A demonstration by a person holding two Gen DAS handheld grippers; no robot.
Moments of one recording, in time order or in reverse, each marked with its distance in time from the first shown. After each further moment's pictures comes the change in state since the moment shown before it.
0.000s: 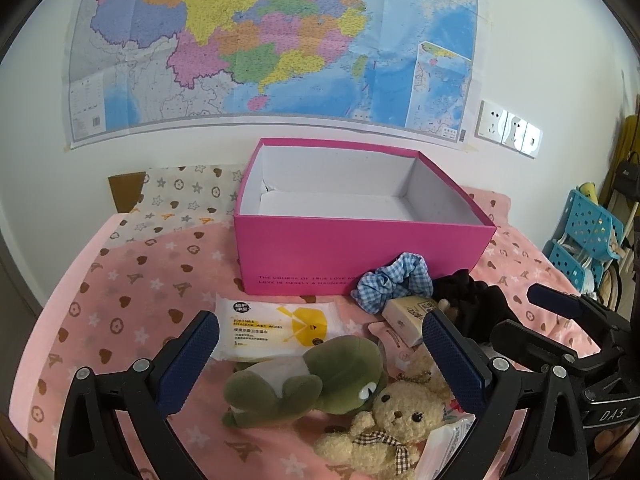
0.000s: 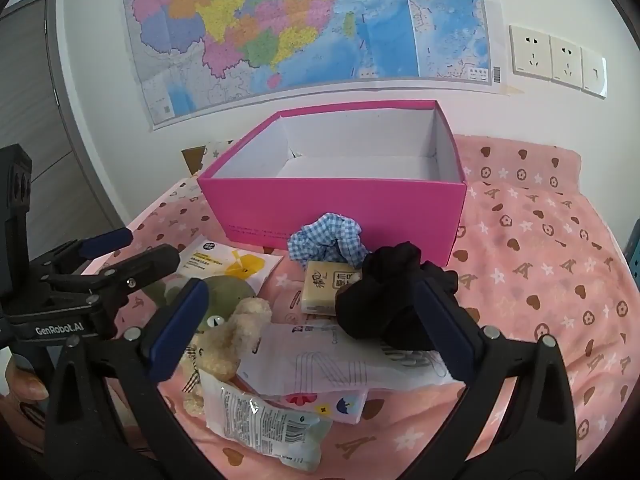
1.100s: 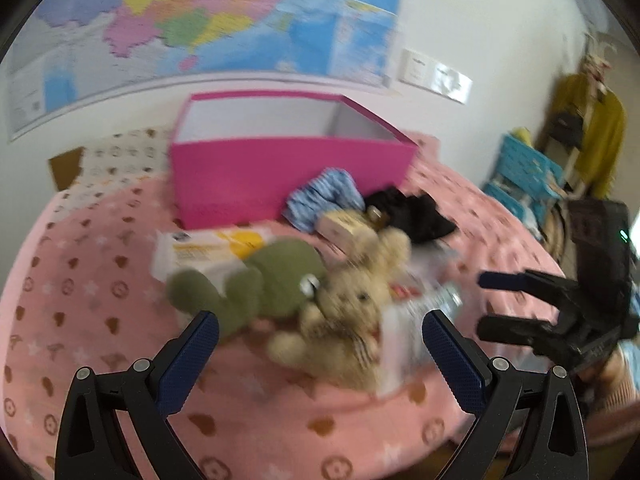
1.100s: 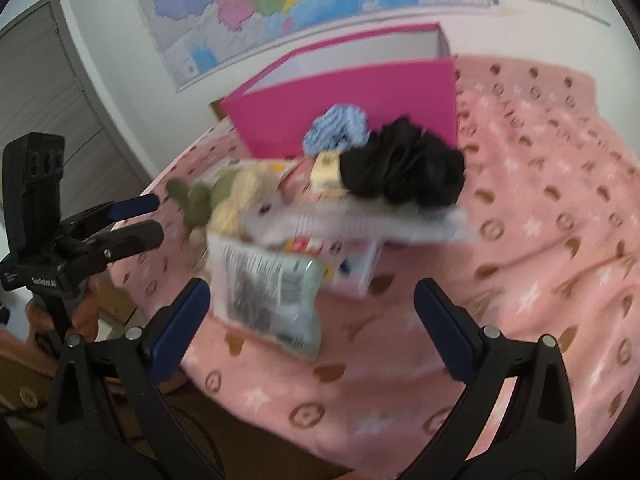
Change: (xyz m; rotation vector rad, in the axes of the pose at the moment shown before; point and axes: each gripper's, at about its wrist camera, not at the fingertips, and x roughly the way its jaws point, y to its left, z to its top) left arm -0.016 -0.006 -0.054 0.138 0.138 -0.267; right arm -0.021 -0.026 -0.075 0.029 0.167 0.175
